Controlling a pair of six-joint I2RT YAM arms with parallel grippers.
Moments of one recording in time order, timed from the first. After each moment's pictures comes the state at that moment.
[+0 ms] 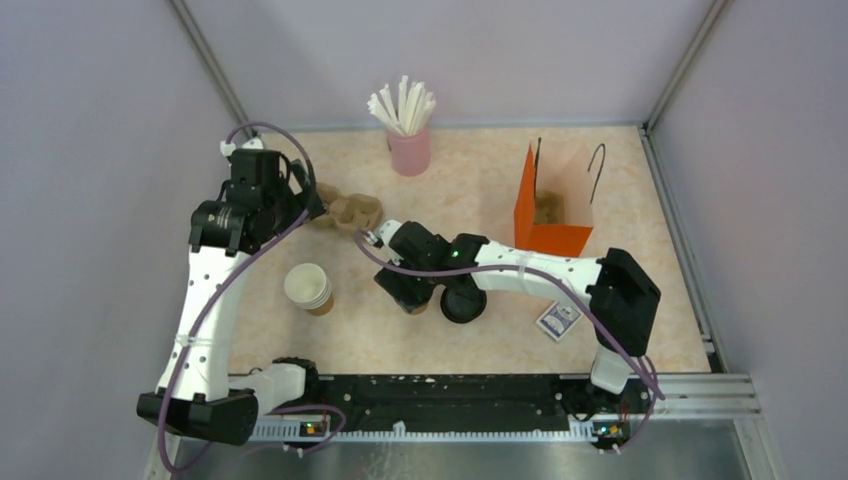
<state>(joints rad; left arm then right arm) -0.14 1.14 1.48 -1.11 -0.20 -0.55 1.11 1.76 1.38 -0.53 0.08 0.12</state>
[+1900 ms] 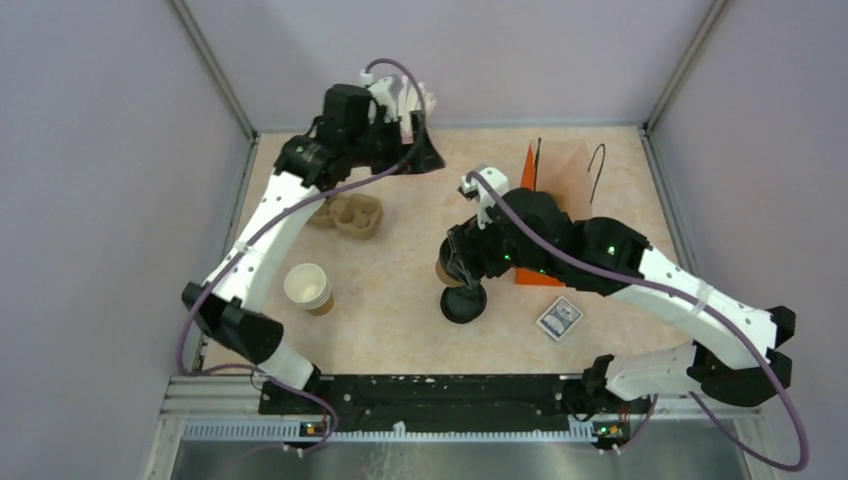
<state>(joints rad) -0.42 1.54 1.82 -0.82 0.29 -0.45 1.12 1.25 1.54 -0.91 0.24 0.29</state>
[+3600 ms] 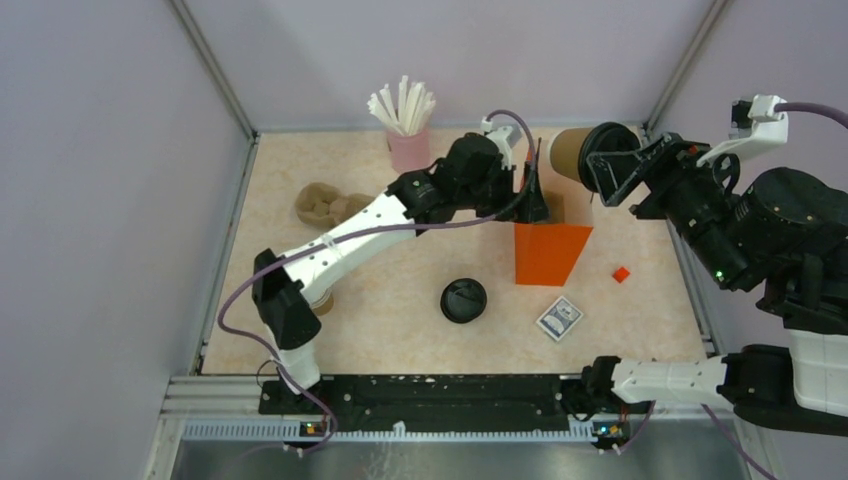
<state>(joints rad) -0.91 1.77 1.82 -0.49 0.19 -0.68 1.12 1.01 1.99 -1.03 0.85 0.43</state>
